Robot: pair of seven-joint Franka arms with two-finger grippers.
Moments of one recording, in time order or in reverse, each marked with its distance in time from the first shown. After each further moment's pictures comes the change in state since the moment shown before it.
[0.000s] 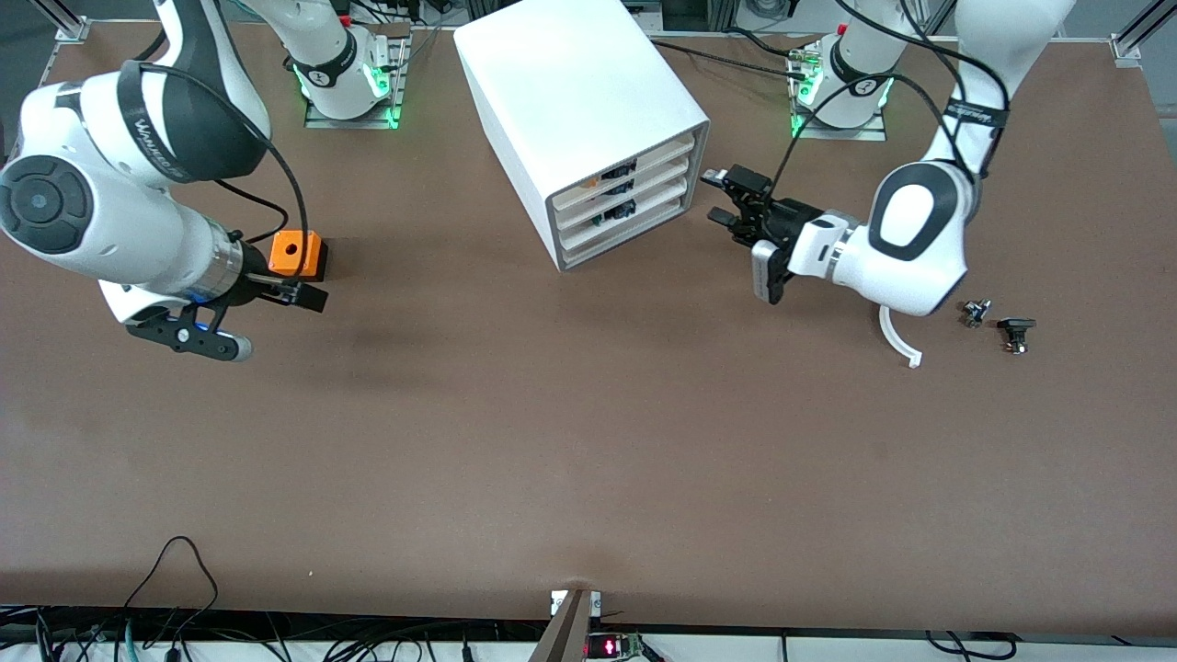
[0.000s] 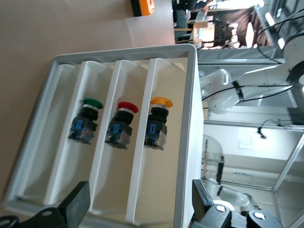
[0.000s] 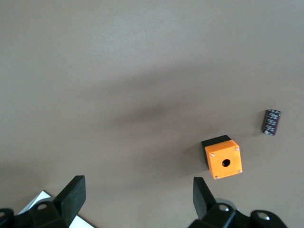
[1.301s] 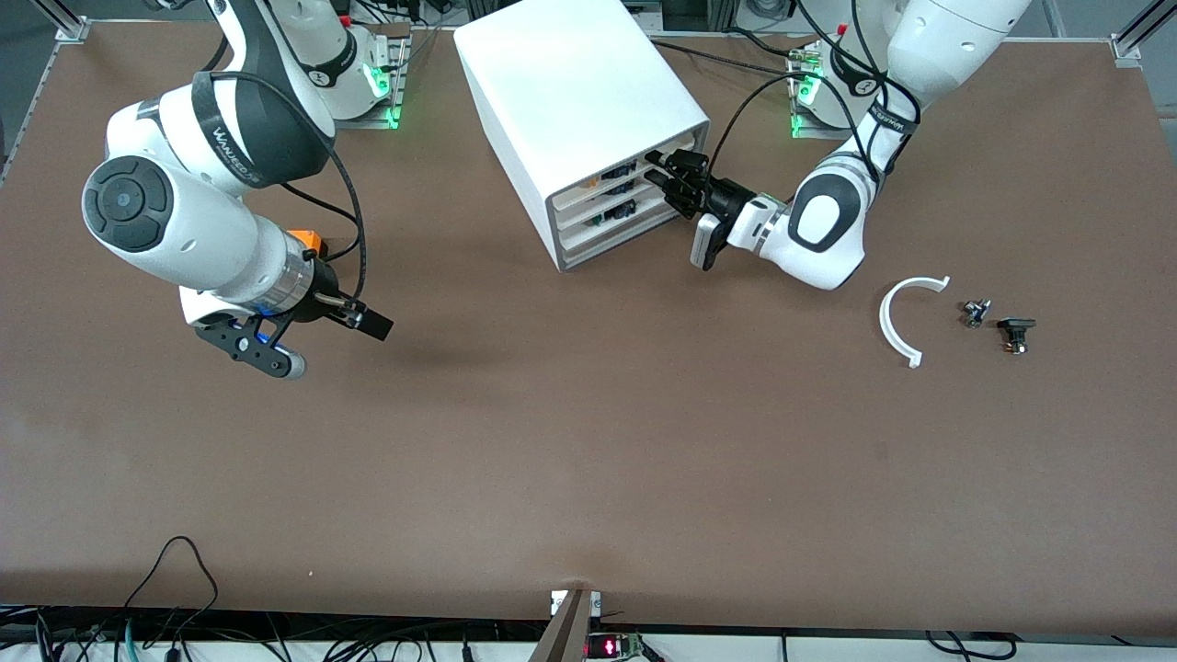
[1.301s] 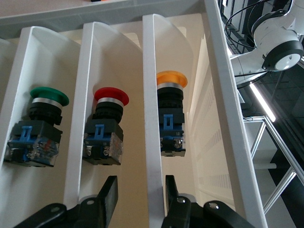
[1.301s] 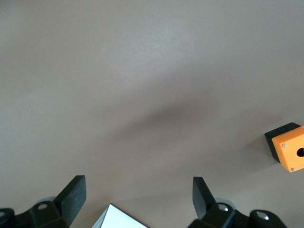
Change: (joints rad) left arm -0.002 0.110 -0.136 -0.164 -0.190 0.083 0.308; right arm 0.098 0.070 0.001 0.081 0.078 0.105 0.272
